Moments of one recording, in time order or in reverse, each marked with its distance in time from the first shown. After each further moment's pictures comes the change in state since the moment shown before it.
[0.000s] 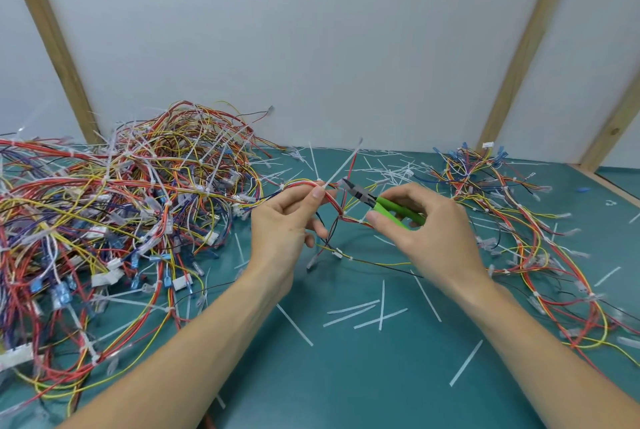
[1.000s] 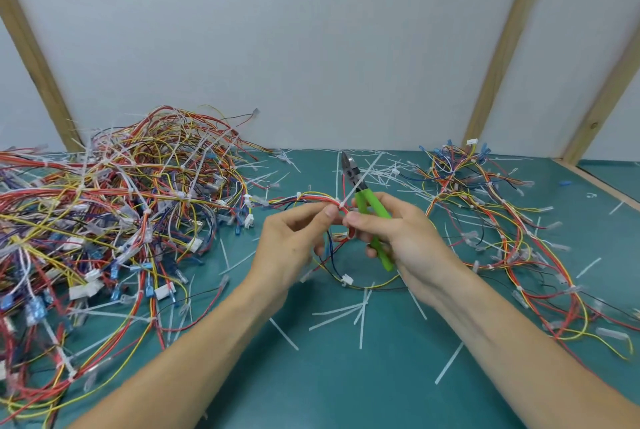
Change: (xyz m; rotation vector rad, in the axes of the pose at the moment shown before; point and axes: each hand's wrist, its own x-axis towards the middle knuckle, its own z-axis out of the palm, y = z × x) left_hand -0.014 -0.005 0.012 0.166 -0.218 -0.006; right_hand 0.000 -0.012 0.011 0.697 -0.257 0.451
